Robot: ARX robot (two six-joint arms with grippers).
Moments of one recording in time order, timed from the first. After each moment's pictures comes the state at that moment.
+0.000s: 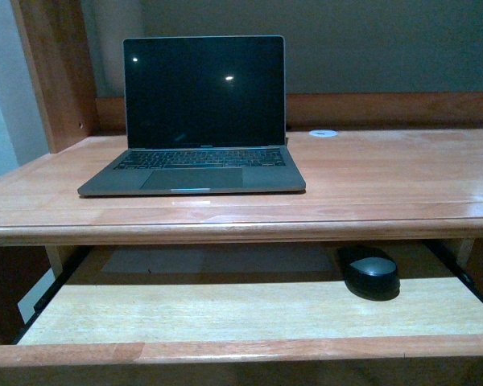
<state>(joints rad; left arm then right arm) 0.18 1.35 0.75 0.45 0.06 0.22 0.00 0.01 0.02 0.00 0.00 0.00</state>
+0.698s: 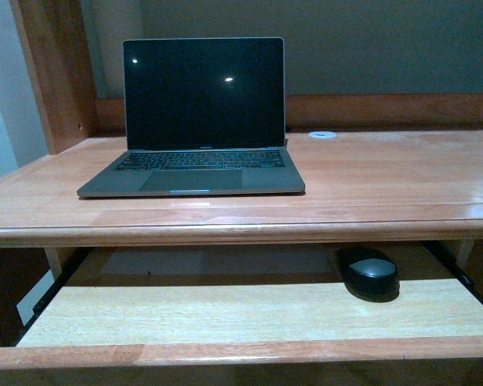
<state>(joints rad) 0.01 0.97 0.18 0.80 0.01 0.00 0.00 0.01 0.02 0.00 0.00 0.00</state>
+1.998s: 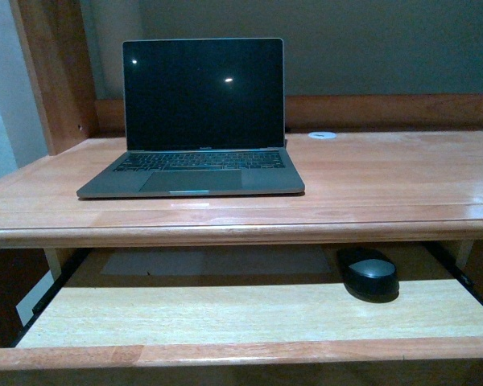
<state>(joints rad) 0.00 0.27 0.01 0.26 0.00 0.00 0.00 0.01 0.02 0.00 0.00 0.00</state>
